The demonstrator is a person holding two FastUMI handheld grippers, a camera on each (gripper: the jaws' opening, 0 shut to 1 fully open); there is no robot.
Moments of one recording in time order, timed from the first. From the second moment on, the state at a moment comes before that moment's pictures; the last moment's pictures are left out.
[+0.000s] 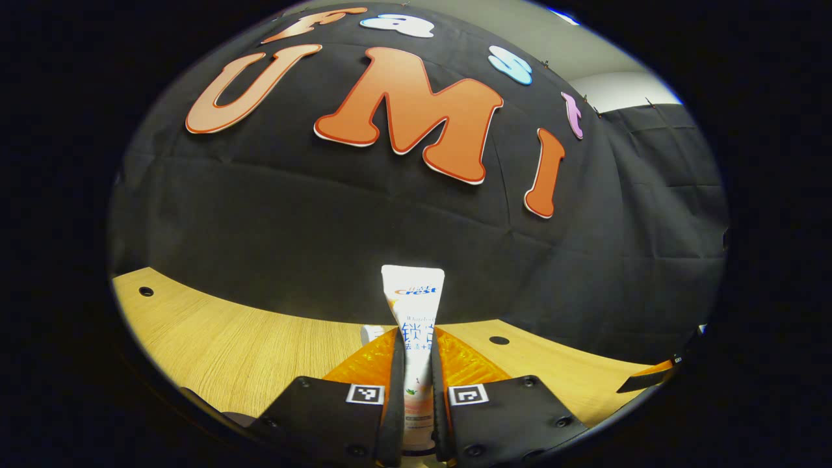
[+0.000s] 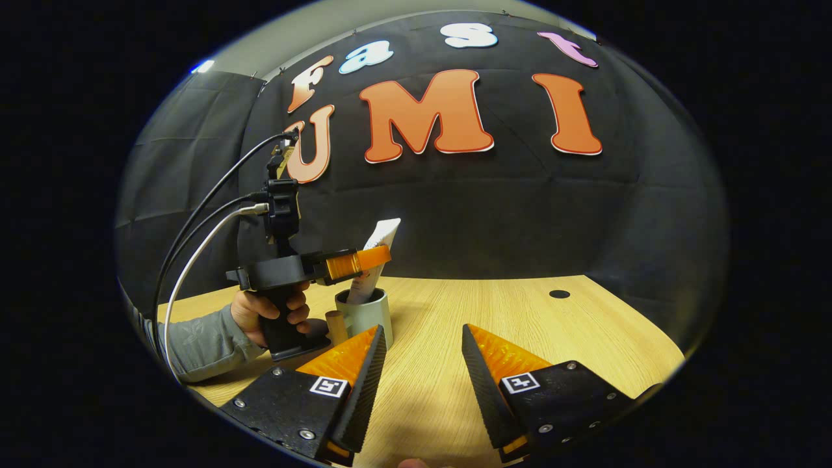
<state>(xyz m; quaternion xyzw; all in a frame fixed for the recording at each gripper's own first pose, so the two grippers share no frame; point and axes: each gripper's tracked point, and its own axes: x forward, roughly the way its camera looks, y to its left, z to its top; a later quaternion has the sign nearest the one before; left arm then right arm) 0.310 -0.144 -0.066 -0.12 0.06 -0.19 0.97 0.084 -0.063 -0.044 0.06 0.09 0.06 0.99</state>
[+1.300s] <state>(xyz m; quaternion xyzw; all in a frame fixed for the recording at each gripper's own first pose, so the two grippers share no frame) 0.197 -0.051 -0.010 0.00 0.03 -0.16 0.99 0.081 0.010 -0.008 0.03 0.09 0.09 0.99</state>
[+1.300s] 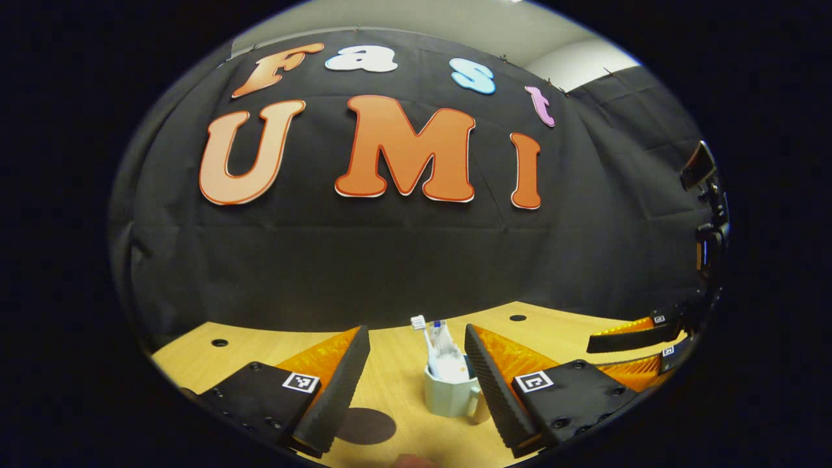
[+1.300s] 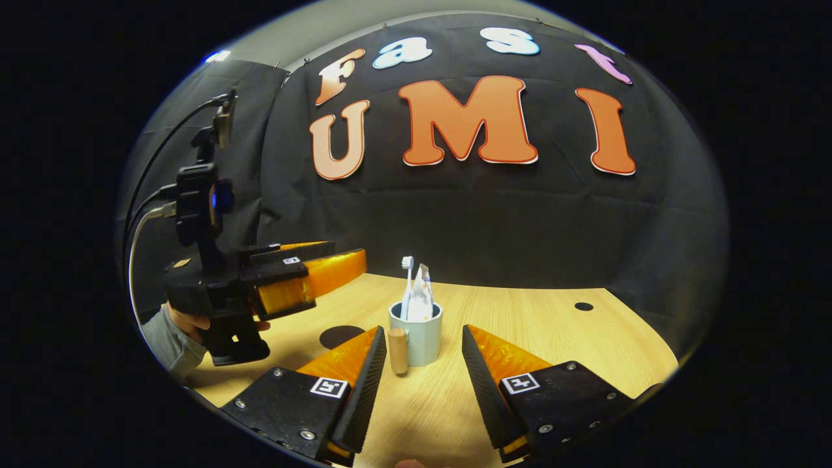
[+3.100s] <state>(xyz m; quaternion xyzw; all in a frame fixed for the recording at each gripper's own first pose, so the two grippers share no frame) 0.106 0.108 -0.018 0.00 0.02 -0.03 1.00 0.146 0.058 -0.086 0.03 0.41 0.04 0.91</state>
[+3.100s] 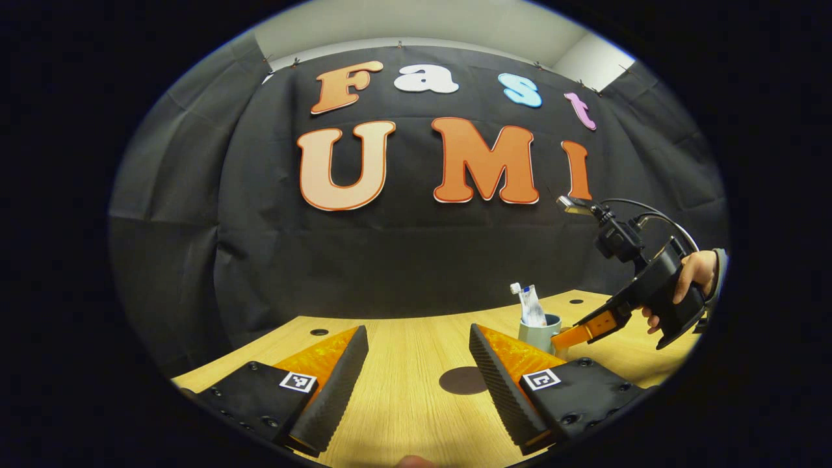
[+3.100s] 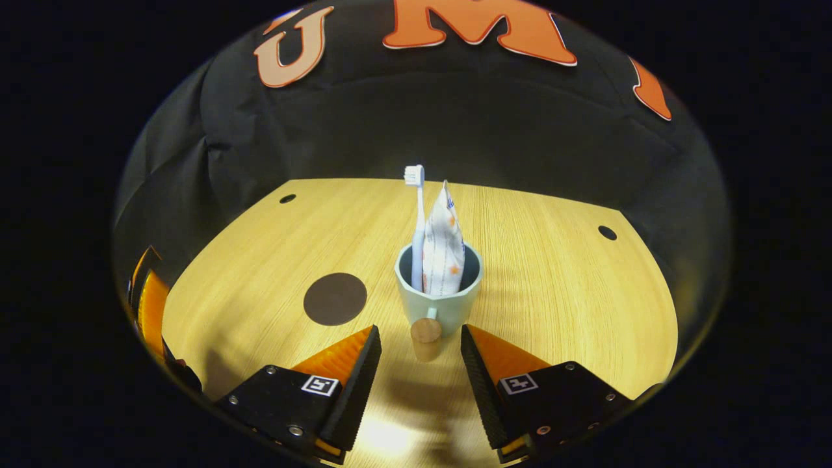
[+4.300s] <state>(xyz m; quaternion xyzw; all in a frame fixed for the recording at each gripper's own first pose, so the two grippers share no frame) 0.086 0.150 -0.044 -0.06 0.03 0.00 1.00 0.160 0.049 -0.146 0.03 0.53 -0.01 0.85</state>
